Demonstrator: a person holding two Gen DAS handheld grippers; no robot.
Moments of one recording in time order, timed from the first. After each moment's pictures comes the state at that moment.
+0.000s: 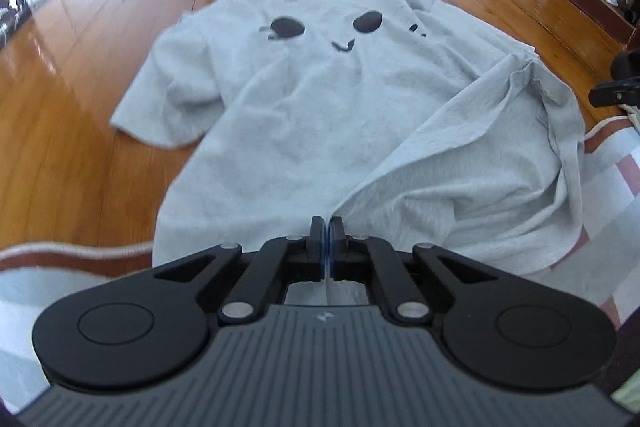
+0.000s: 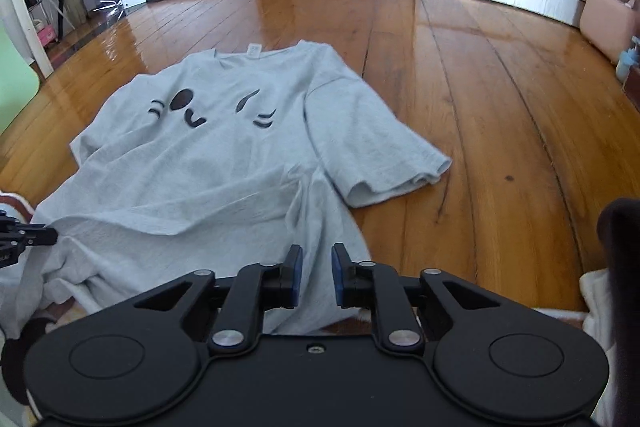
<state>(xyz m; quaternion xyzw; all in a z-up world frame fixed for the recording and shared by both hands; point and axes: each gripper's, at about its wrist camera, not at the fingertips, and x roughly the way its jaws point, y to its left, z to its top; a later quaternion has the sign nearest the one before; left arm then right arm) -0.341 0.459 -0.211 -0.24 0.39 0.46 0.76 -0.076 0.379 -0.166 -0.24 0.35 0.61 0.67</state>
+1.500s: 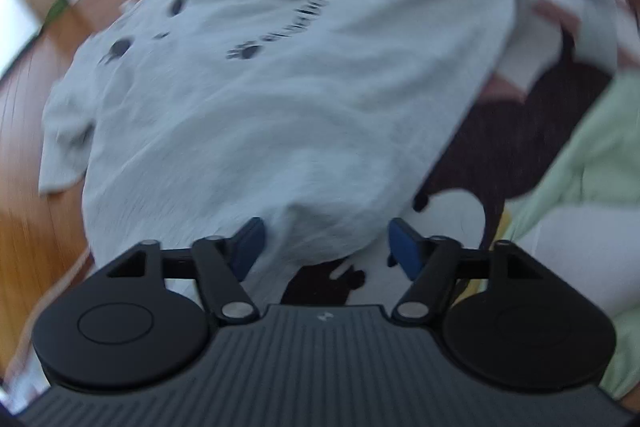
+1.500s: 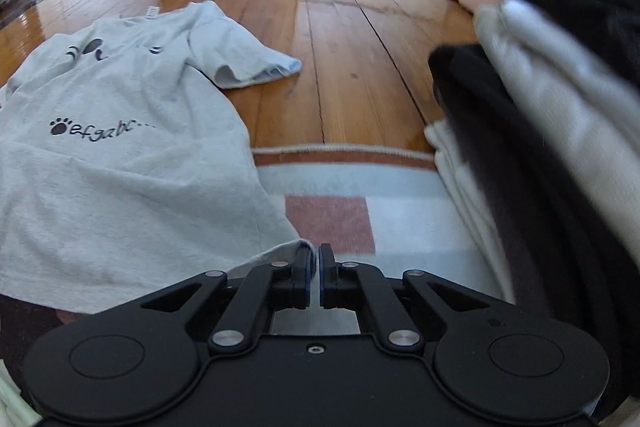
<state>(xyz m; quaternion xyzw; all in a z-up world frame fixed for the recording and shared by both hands) -0.306 0.330 -0.223 -0.04 0.54 0.25 0.80 -0.071 0.231 -0.194 -0.27 0.34 0.47 0.77</state>
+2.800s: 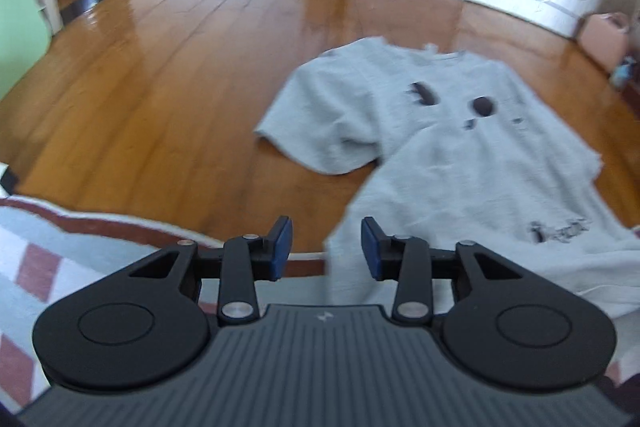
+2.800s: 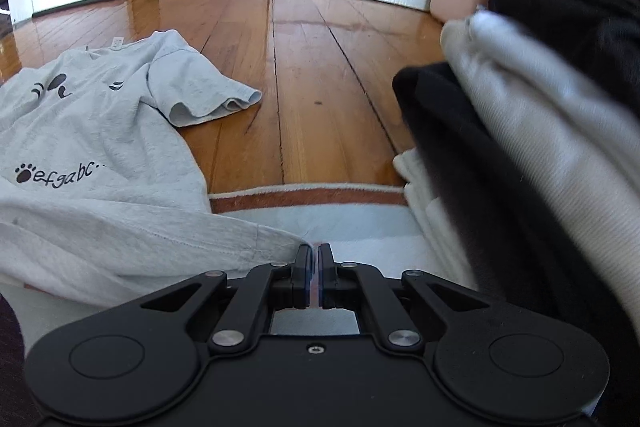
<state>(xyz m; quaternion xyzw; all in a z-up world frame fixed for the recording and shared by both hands) -0.449 0.476 -0.169 -0.28 0.28 0.54 0.74 -0.039 0.246 -0.190 -0.25 0.32 0.46 0.79</state>
